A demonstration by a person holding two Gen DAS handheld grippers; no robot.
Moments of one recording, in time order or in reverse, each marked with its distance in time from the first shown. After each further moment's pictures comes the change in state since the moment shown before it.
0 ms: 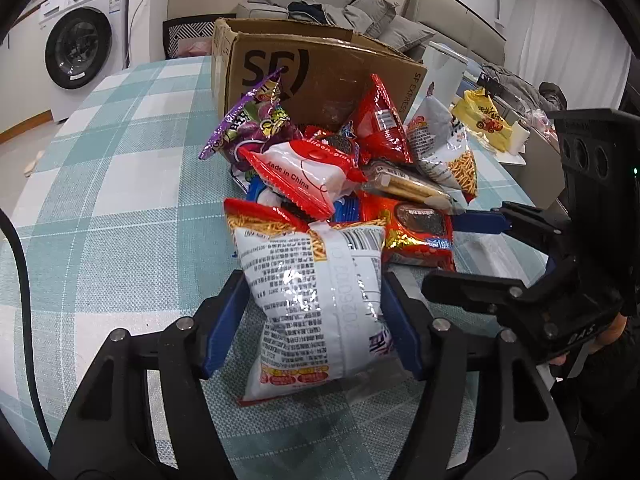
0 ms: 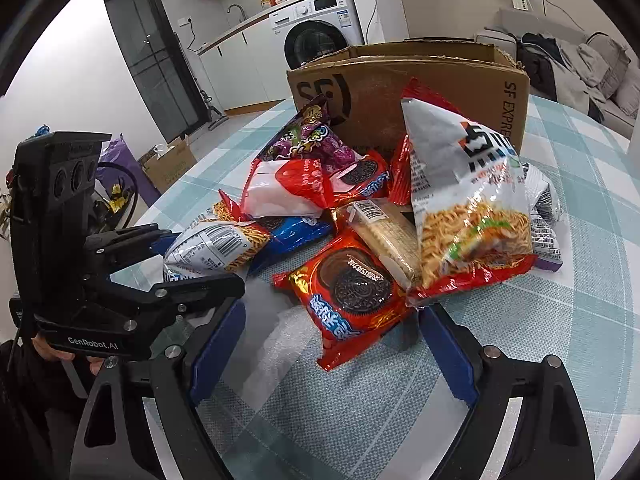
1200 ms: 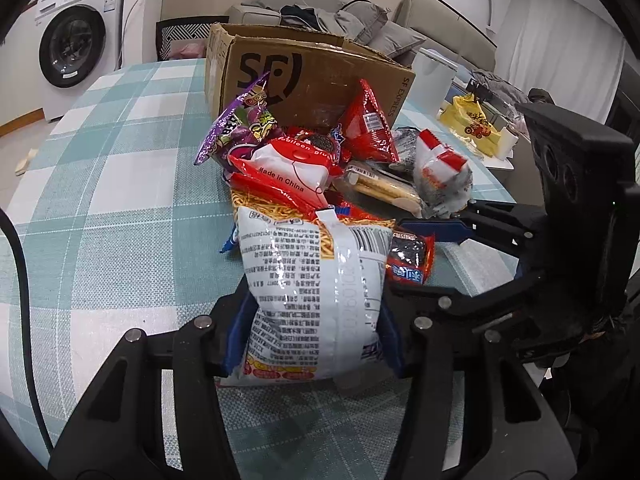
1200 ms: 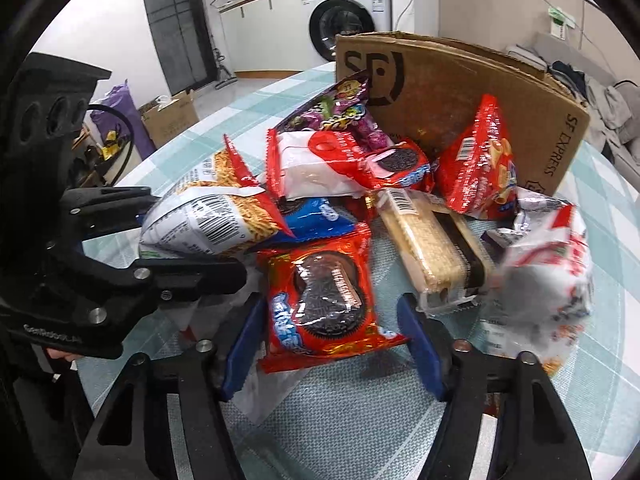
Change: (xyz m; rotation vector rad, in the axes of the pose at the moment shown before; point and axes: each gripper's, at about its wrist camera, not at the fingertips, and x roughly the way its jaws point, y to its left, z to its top) left arm -0.013 0.000 -0.003 -0.009 -0.030 -0.050; right arm 0.025 0.037 0.003 -0.160 0.068 -0.069
